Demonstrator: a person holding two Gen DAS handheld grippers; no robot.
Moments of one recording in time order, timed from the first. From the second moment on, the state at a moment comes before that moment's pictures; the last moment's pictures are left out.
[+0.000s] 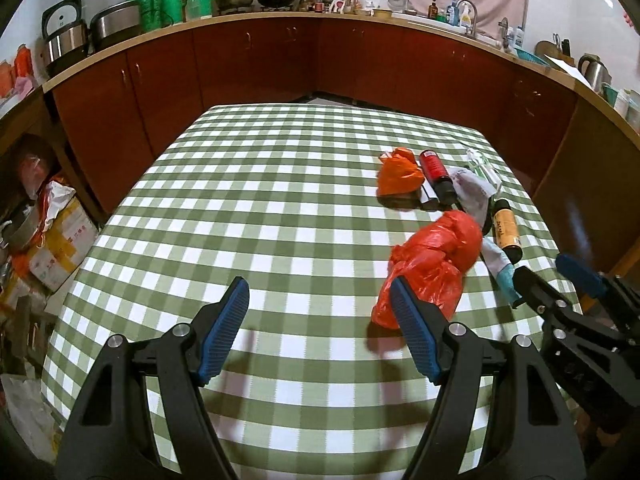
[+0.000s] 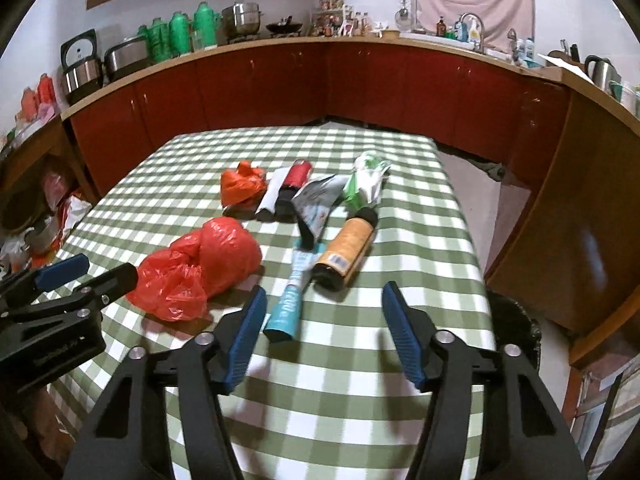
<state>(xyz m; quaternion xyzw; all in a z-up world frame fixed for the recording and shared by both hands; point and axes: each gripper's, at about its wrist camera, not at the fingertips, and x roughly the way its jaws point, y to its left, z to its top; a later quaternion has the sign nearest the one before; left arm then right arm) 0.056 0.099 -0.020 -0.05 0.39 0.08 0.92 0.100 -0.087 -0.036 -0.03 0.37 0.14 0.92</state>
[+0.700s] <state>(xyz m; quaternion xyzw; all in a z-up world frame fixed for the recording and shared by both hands) 0.056 0.091 -0.022 -0.05 0.39 0.06 0.92 0.101 -0.082 -0.040 -0.03 0.38 0.15 0.91</state>
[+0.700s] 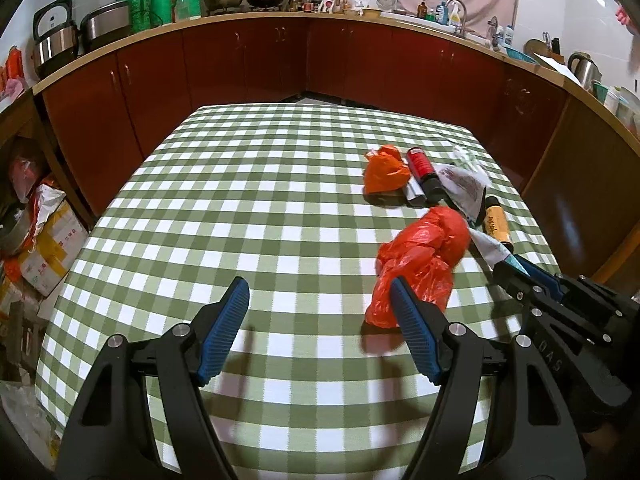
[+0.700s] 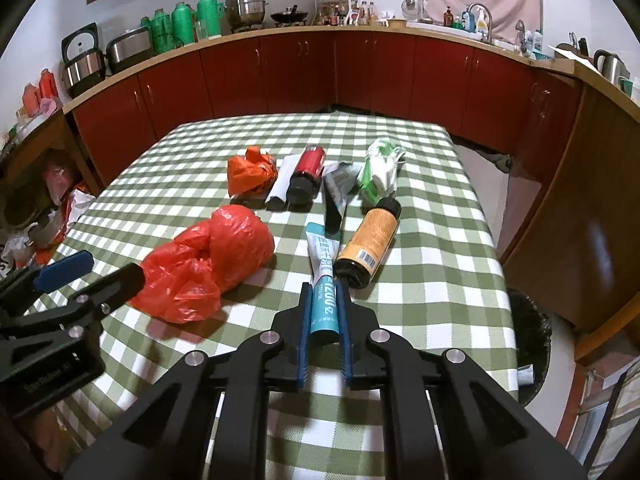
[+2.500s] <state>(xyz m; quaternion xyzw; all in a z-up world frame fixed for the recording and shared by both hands) 0.062 -0.013 -0.021 -0.03 0.39 -0.06 0.92 0.080 -0.213 -0.034 0.01 0.33 0.04 0.94</state>
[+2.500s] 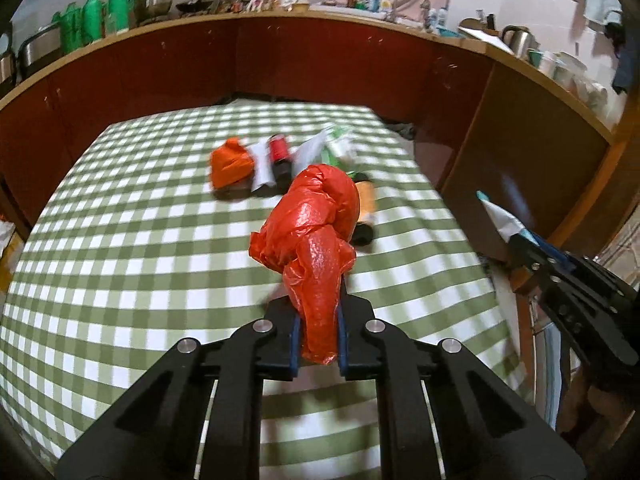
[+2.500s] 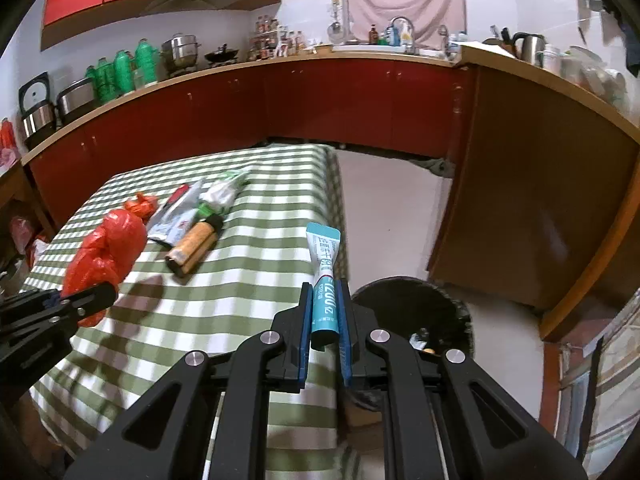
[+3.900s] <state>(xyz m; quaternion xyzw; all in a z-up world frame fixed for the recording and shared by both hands) 0.136 -0.185 -0.046 0.04 0.41 -0.13 0.90 0.121 -0.323 -0.063 0.04 0.33 -0.04 0.94</state>
